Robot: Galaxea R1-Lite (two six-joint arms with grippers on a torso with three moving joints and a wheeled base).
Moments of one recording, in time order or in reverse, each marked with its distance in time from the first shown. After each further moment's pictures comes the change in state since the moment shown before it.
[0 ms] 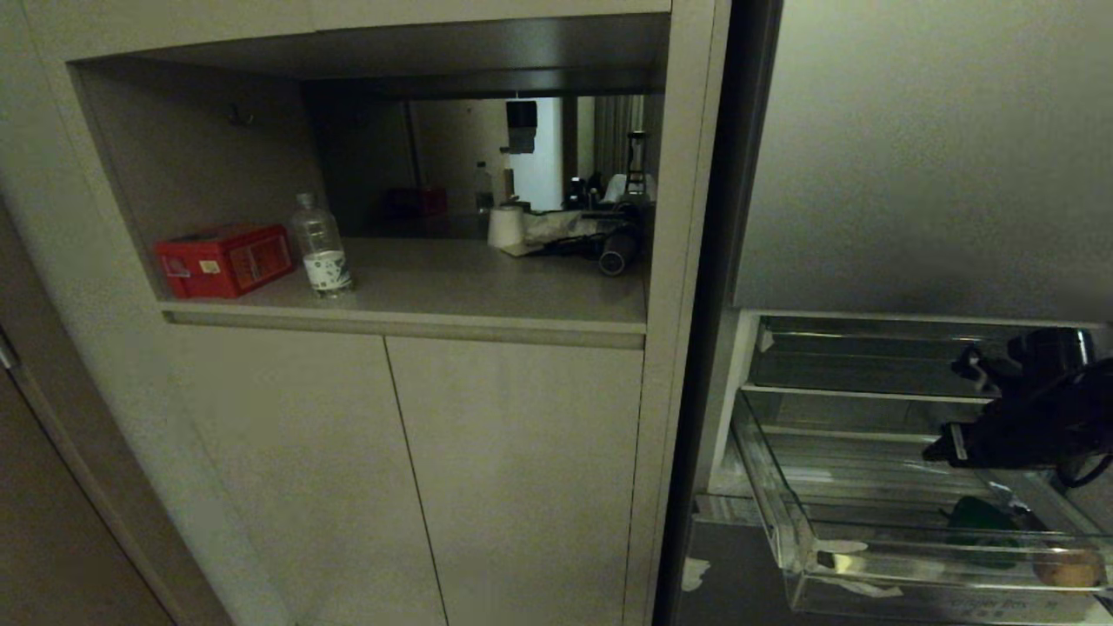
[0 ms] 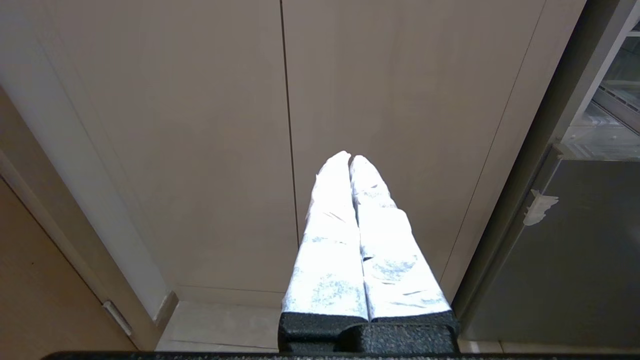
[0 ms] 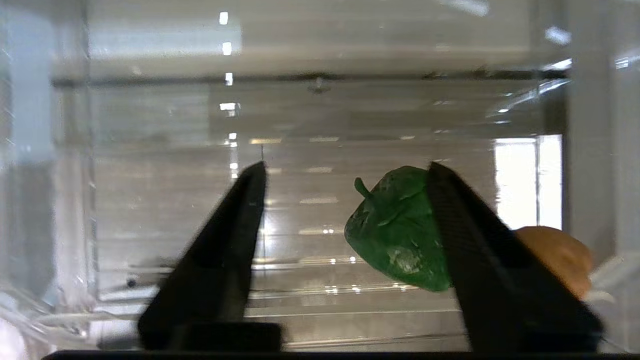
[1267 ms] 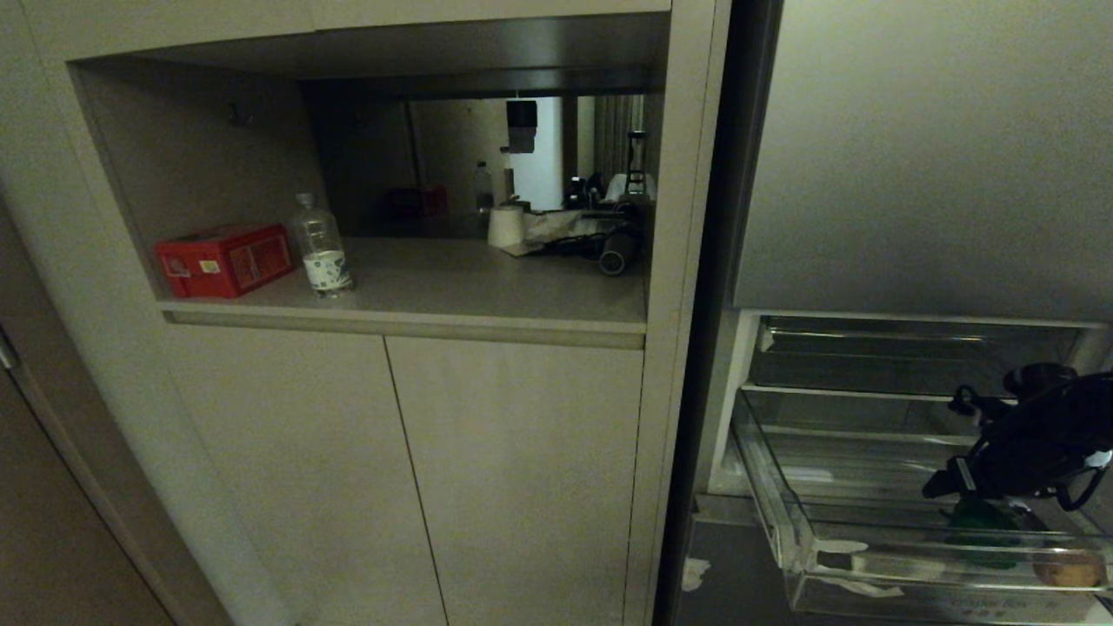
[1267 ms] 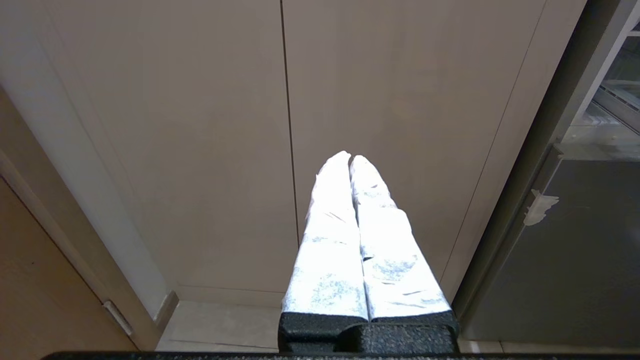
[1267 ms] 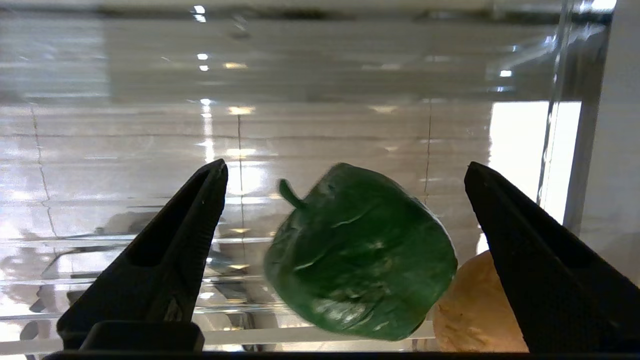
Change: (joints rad) left arm 0.000 0.000 0.000 0.000 0.000 0.000; right arm -0.092 0.220 -0.185 0.140 -0.003 -0.119
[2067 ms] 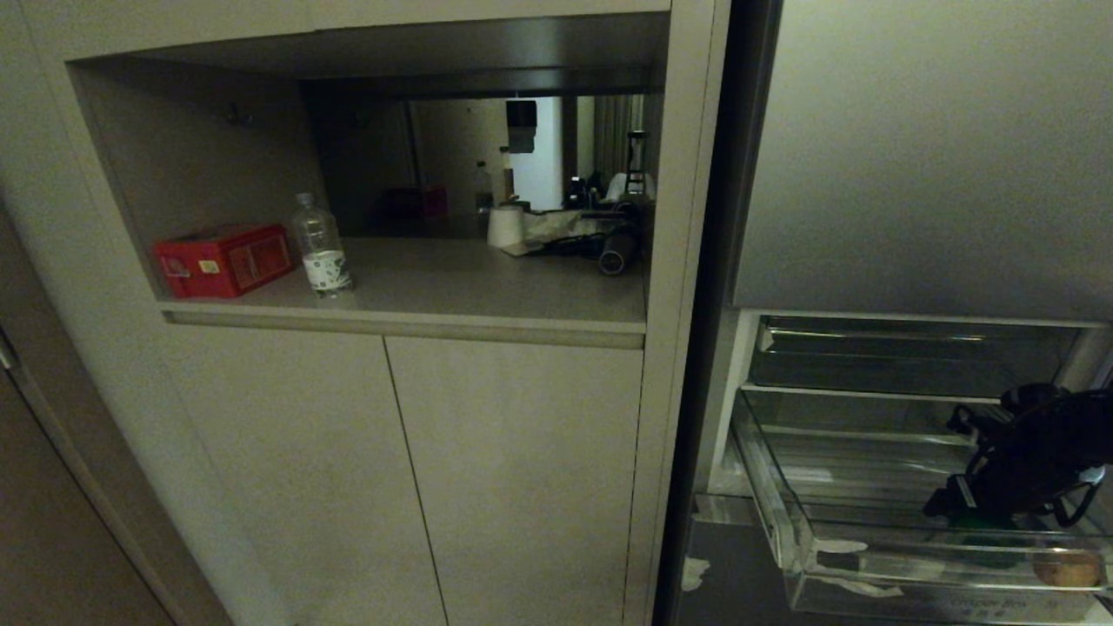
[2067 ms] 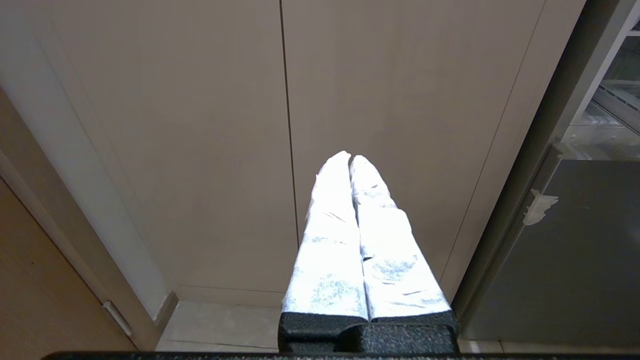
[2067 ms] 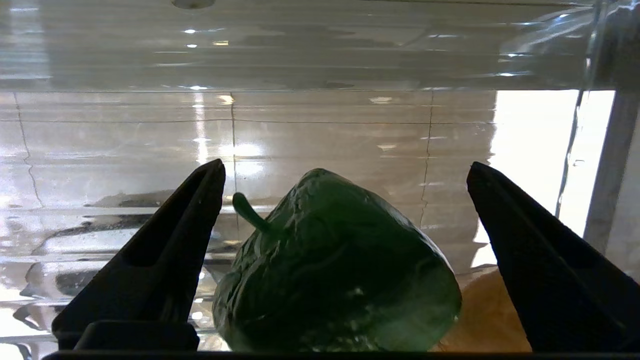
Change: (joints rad) left arm 0.000 0.000 0.000 0.000 0.000 0.000; right arm -0.023 0.089 -0.038 0.003 -0.001 -0.036
